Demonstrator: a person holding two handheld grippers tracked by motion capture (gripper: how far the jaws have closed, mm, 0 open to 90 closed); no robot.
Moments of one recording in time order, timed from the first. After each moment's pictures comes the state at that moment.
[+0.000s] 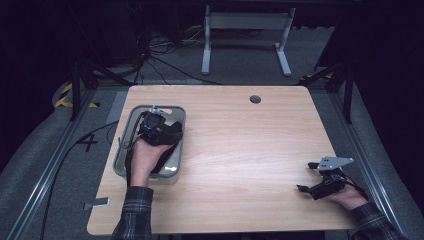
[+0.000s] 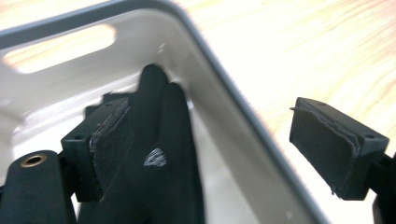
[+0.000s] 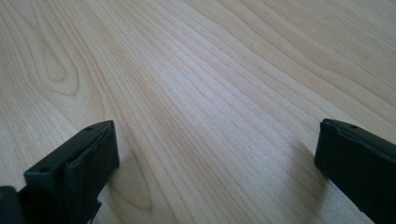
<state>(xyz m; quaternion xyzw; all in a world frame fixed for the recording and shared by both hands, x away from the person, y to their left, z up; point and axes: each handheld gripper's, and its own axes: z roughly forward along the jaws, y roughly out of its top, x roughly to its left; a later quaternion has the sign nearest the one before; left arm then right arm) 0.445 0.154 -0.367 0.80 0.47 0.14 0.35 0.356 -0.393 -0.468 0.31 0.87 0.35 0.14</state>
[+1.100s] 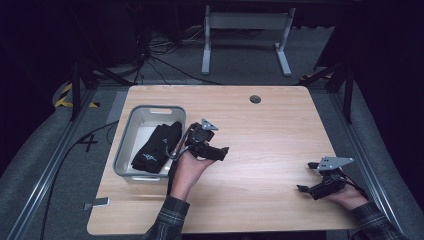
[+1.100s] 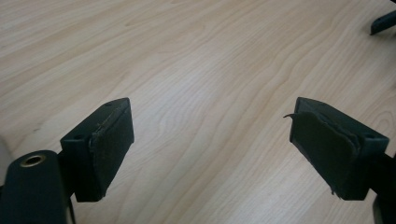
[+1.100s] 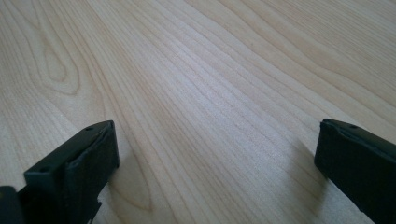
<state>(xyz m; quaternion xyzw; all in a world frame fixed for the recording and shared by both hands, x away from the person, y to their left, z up) 0.412 0.030 -0.383 0.84 0.37 0.10 0.39 0.356 -0.393 -0.468 0.30 0.87 0.35 0.14</state>
